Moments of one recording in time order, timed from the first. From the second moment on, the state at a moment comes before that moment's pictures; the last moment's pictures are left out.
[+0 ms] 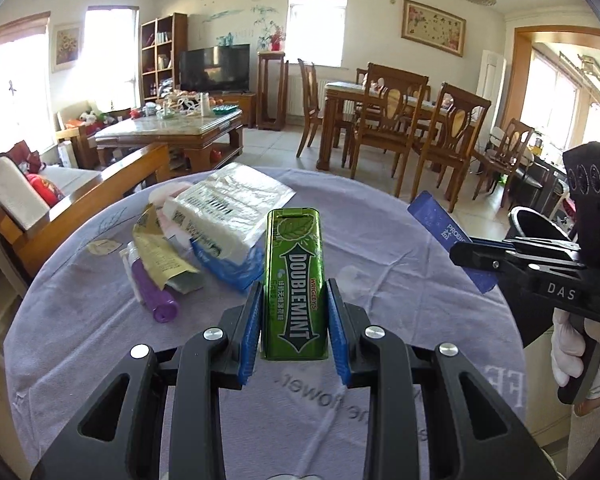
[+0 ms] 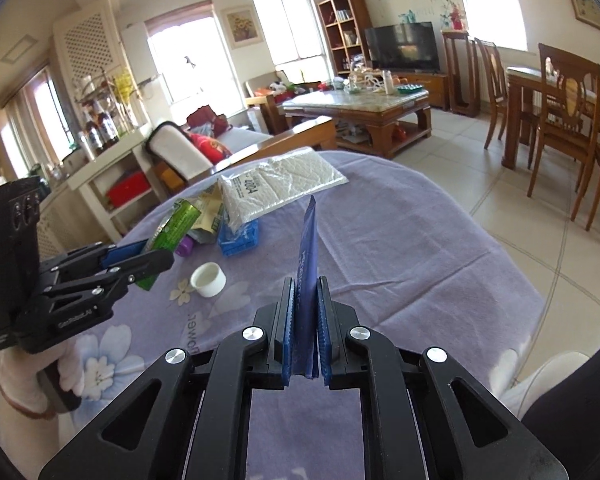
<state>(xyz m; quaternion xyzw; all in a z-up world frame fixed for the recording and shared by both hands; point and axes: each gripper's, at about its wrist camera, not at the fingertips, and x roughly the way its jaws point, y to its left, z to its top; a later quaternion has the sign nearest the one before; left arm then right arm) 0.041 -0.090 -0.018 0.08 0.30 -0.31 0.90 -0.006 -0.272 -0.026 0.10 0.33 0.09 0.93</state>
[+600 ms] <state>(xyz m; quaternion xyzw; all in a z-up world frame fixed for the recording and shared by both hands) -0.048 -0.298 0.005 0.10 0.25 -0.53 0.80 -0.176 -0.471 0.005 0.23 0.19 -0.13 0.95</state>
